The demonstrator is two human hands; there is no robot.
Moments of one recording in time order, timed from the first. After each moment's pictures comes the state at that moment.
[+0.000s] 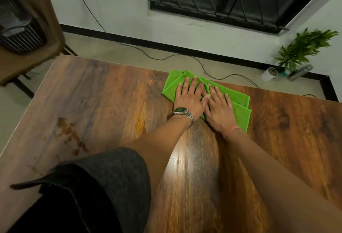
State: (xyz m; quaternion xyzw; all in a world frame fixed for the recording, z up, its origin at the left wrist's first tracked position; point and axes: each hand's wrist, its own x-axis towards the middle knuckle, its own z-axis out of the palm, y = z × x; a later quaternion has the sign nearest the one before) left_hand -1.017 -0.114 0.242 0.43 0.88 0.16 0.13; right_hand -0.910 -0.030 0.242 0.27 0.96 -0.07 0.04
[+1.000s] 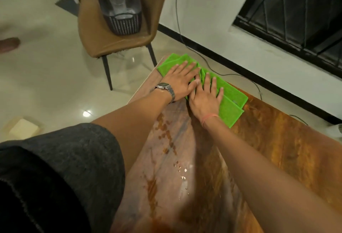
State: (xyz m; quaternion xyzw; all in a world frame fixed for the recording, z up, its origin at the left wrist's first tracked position) left_hand -1.264 -0.365 0.241 0.38 0.91 0.12 0.08; right_hand -1.171 -0.269 0.235 0.23 0.97 -0.09 0.03
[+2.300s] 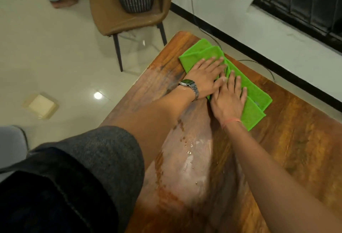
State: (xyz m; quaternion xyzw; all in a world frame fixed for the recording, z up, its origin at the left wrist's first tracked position) left_hand -1.193 -0.343 0.253 0.38 0.91 0.13 0.12; right_hand -1.100 -0.256 0.238 0.24 0.97 -0.09 0.04
